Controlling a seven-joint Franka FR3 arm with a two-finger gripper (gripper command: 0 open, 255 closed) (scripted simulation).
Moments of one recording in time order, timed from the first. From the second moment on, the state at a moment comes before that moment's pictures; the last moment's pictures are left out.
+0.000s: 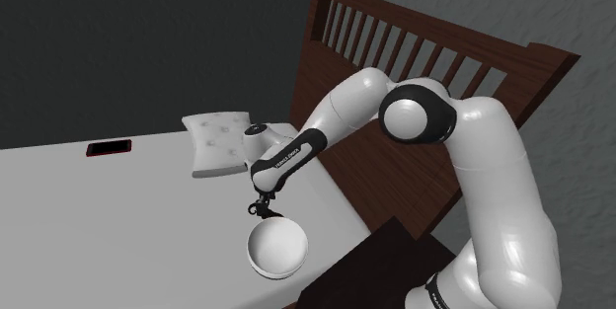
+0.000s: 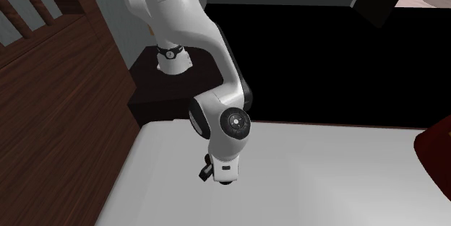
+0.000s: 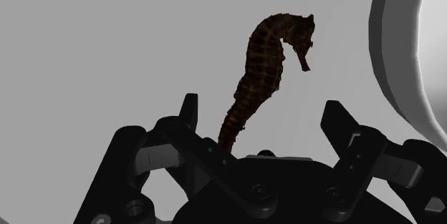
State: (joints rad) arm 0.17 0.77 0.13 -1.84 -0.26 2.37 -0.24
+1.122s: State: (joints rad) arm 0.17 0.82 0.12 -1.84 -0.27 2.42 -0.23
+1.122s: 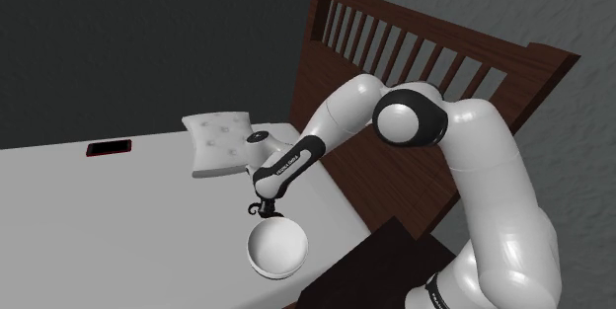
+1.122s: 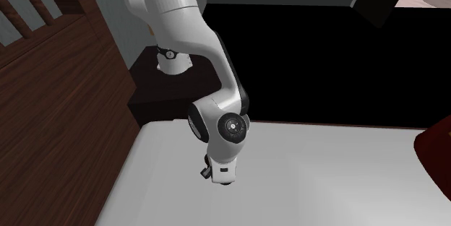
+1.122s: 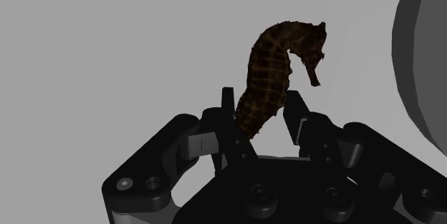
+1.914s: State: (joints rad) arm 0.16 0.73 0.14 -1.88 -0.26 2.37 -0.24
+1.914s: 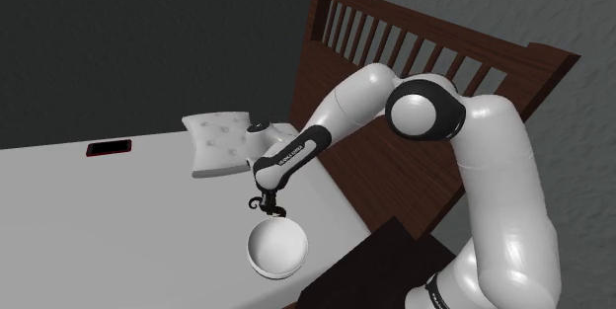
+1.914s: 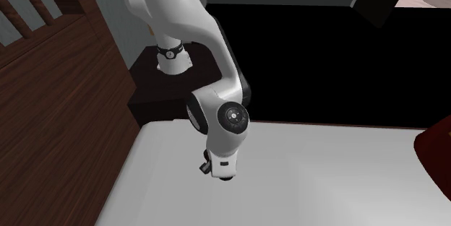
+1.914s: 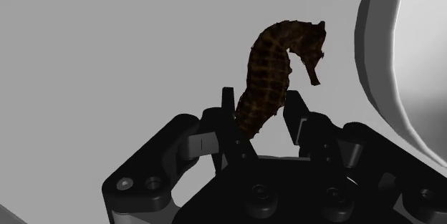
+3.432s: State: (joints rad) arm 0.13 0.47 0.18 -1.95 -0.20 2.19 -0.28
